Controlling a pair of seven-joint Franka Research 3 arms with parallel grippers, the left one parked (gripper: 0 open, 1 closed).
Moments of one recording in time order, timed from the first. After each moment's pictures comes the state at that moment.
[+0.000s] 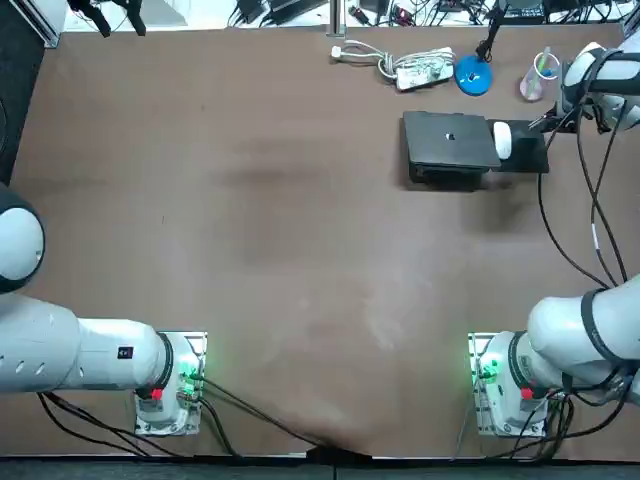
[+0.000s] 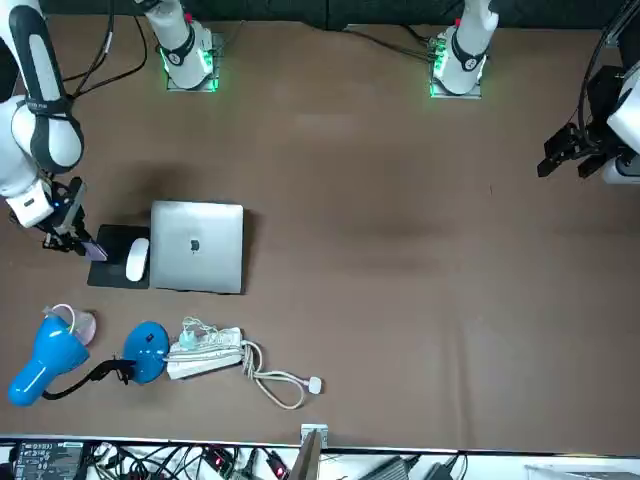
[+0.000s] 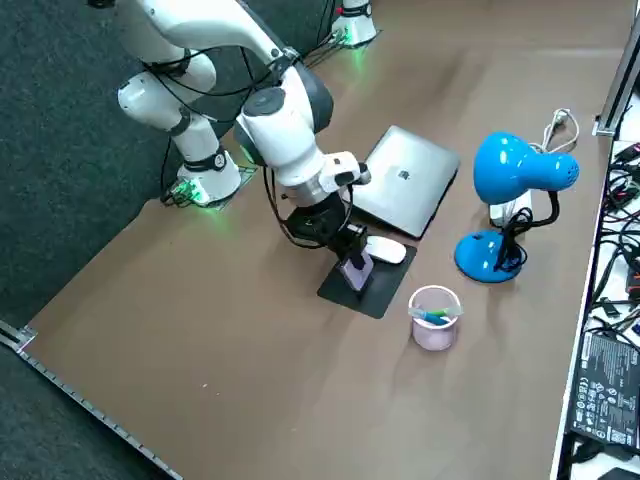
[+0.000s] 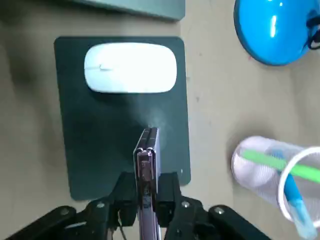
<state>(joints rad) -0.40 0.27 0.05 -2.19 0.17 2.67 -1.98</state>
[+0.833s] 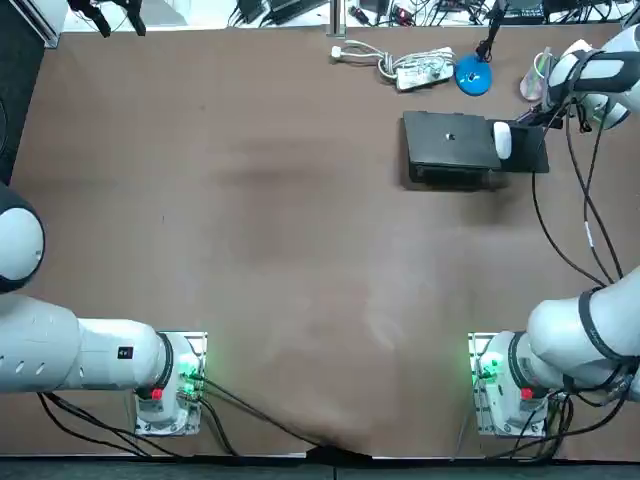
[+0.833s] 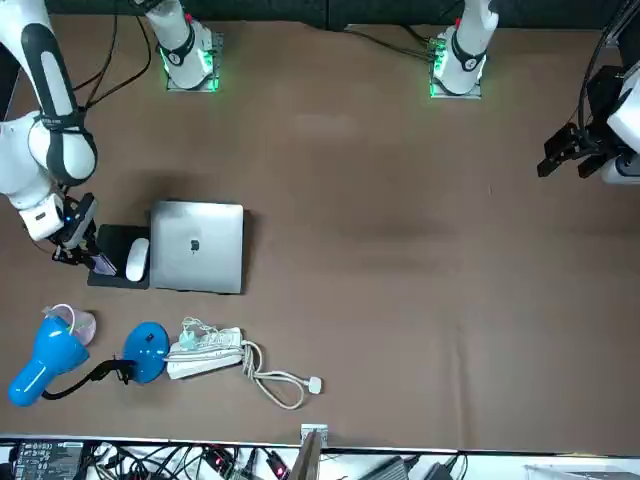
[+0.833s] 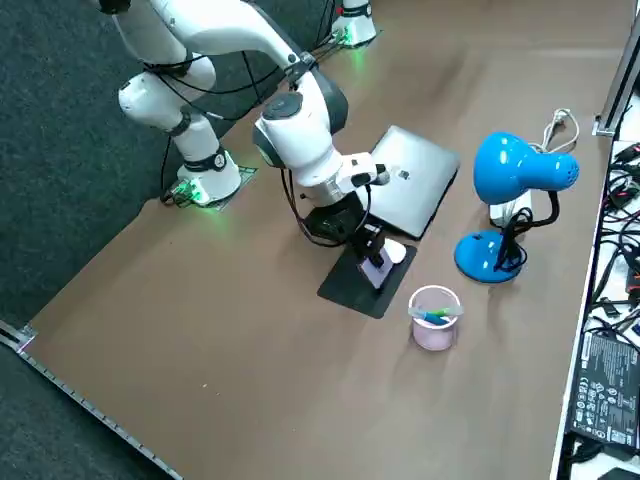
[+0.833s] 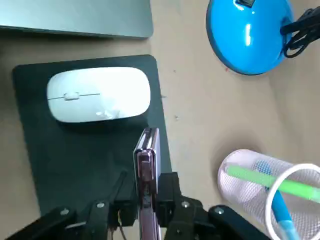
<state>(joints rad) -0.34 0.33 0.05 -2.17 0.23 2.76 -1.89</state>
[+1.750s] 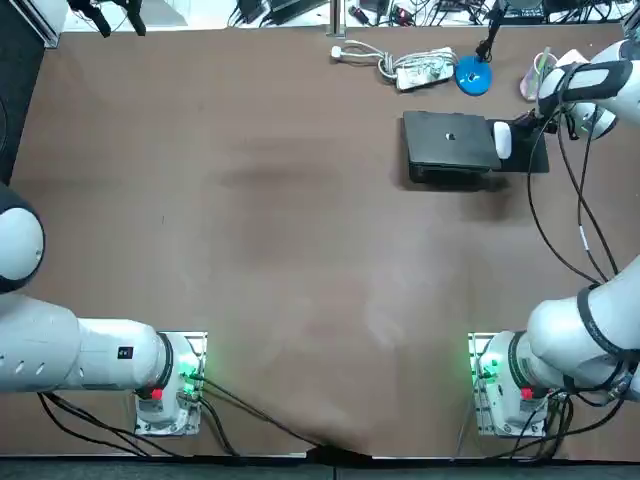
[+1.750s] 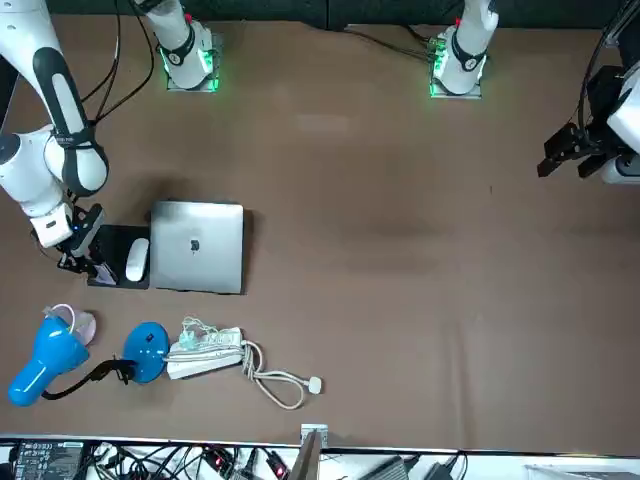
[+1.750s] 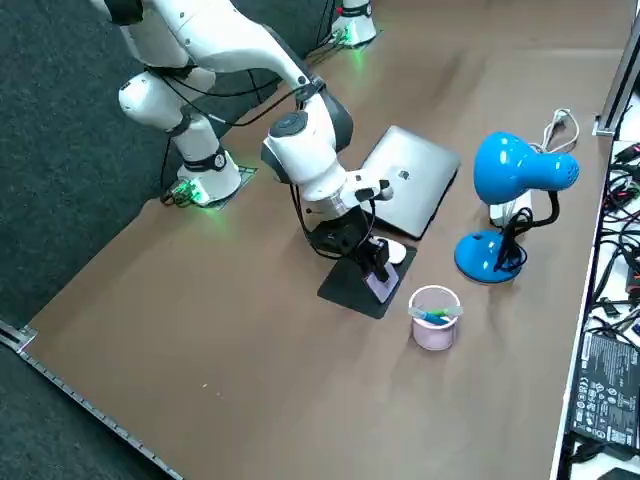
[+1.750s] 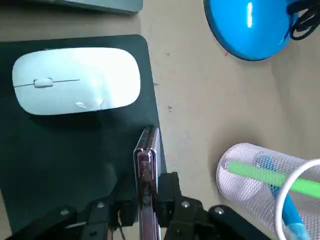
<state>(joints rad) -0.33 0.42 0.04 -2.16 0.23 2.89 -1.90</state>
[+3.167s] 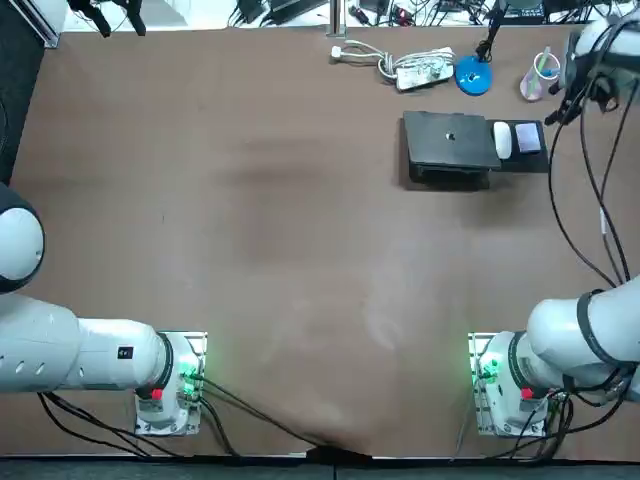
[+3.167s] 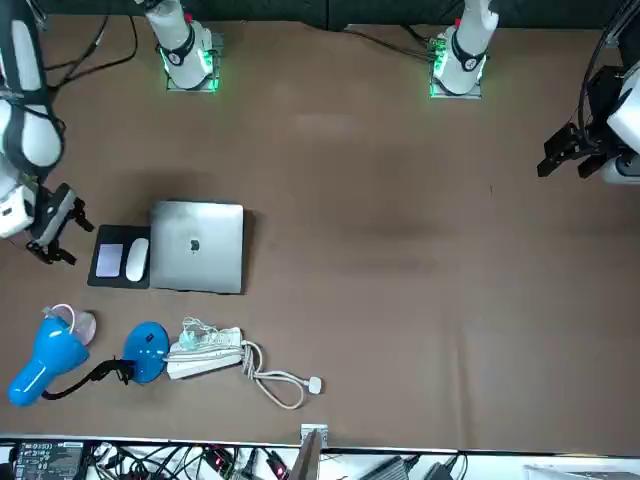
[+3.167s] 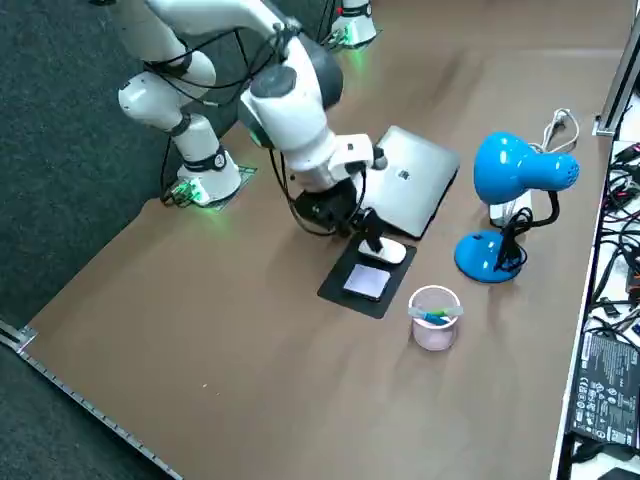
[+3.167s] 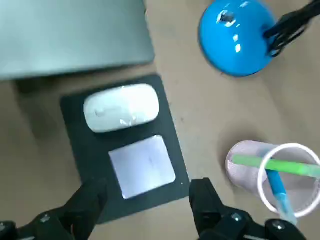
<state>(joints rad) -0.36 0.25 0.03 -2.07 0.23 2.44 -1.79</state>
